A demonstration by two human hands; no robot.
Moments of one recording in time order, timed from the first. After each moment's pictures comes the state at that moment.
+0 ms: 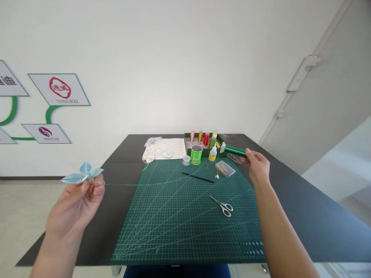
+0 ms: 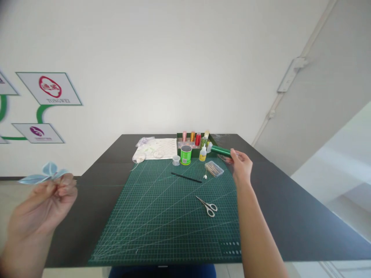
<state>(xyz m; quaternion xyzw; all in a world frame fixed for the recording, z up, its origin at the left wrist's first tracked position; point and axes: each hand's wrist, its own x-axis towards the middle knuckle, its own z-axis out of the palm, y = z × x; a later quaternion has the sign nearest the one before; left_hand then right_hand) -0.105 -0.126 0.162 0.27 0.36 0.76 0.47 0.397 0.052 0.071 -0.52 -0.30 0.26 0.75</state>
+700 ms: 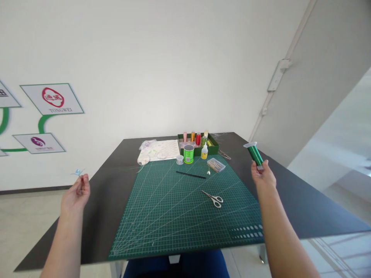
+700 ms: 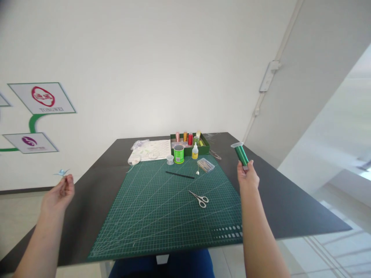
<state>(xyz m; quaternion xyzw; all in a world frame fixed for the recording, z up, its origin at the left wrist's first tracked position) -0.202 -0.054 0.099 -0.01 0.39 0.79 0.47 0.470 0.013 0.041 -0.41 0.01 0.34 0.84</state>
